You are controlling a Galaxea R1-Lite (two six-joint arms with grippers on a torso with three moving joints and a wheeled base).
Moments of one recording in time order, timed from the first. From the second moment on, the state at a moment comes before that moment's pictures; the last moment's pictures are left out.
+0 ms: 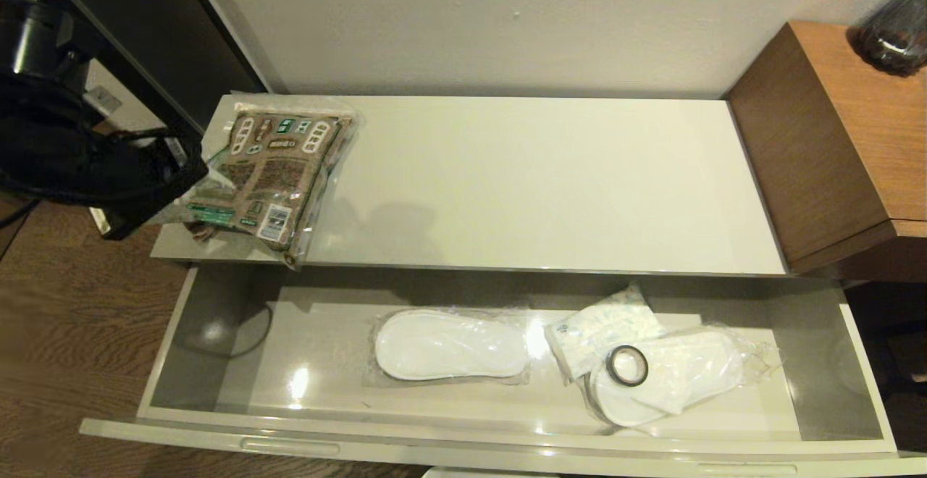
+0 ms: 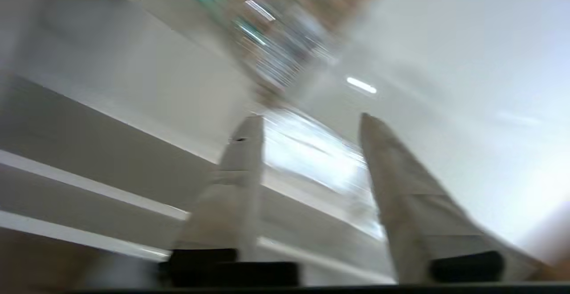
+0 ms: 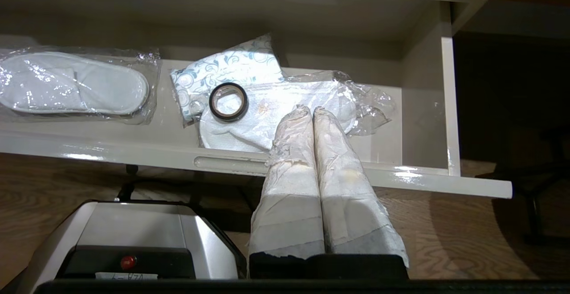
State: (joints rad) left arm 0.01 1.61 -1.54 0.57 -0.11 -0.66; right arm 0.00 0.00 0.00 0.00 0.02 -0.06
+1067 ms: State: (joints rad) left arm 0.39 1.82 -1.57 0.56 -0.61 -0.86; right arm 0.00 0.00 0.00 0.00 0.02 -0.06
